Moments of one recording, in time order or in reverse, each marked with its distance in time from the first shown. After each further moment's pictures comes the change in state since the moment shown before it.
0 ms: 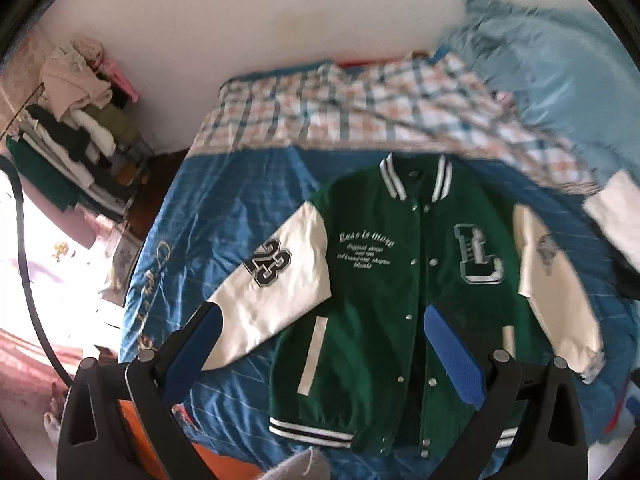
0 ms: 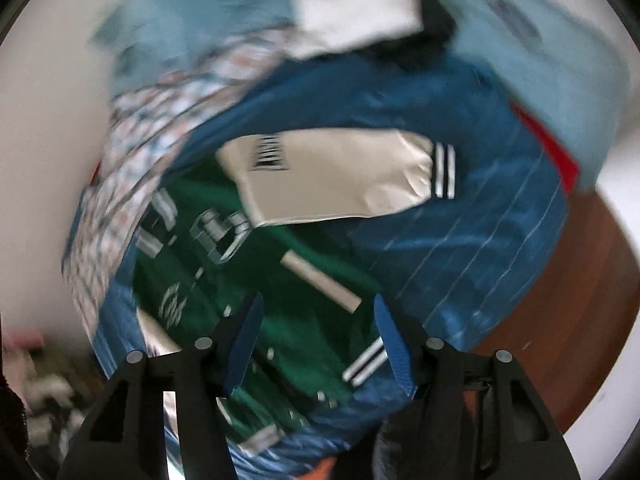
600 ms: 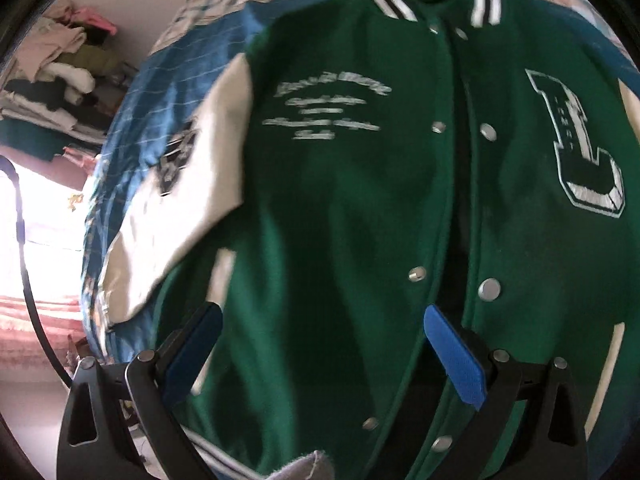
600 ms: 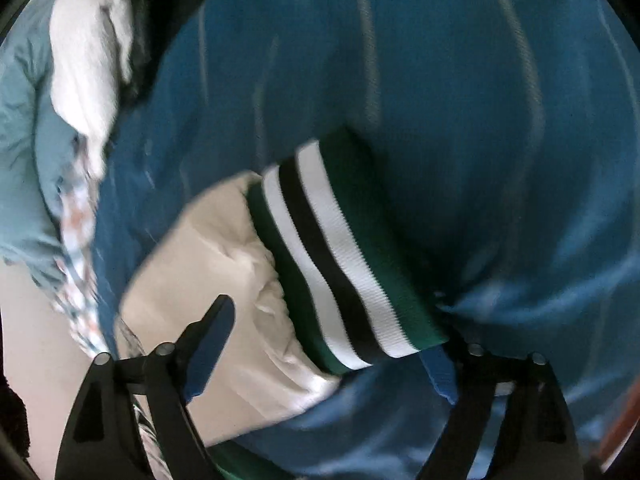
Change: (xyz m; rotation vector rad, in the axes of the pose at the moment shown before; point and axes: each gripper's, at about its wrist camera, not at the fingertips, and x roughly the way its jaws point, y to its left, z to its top) left arm 0.253 -0.127 -0.073 0.016 0.318 0.139; right arm 0.301 -0.215 0.128 0.584 -0.088 0.166
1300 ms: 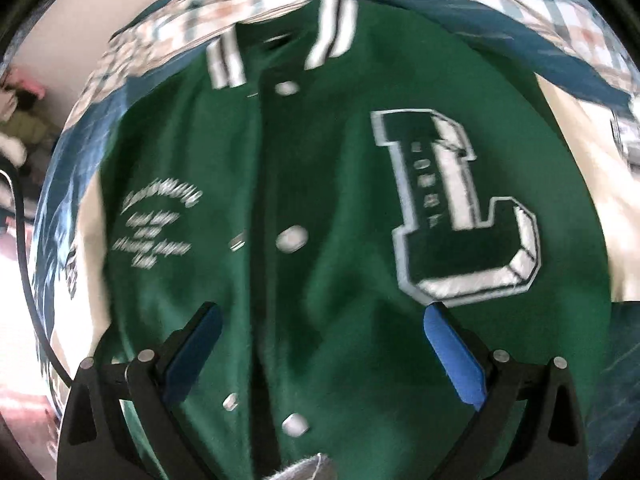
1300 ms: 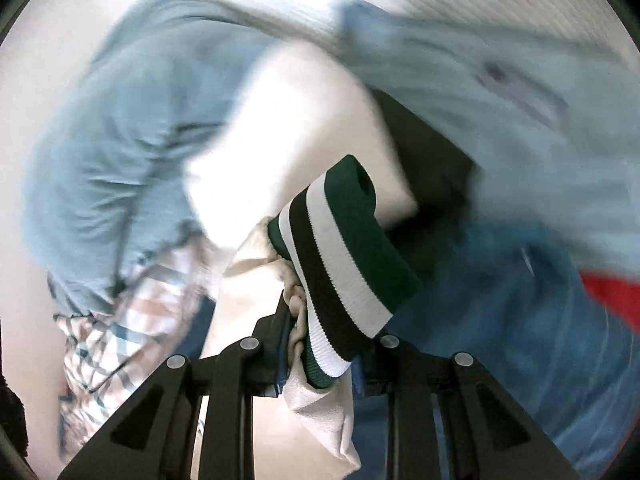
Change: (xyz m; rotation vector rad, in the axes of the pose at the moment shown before) left arm -0.009 -0.126 0.068 0.180 -0.122 -0.203; right arm -0.087 0.292 0.078 -0.442 -0.456 0.001
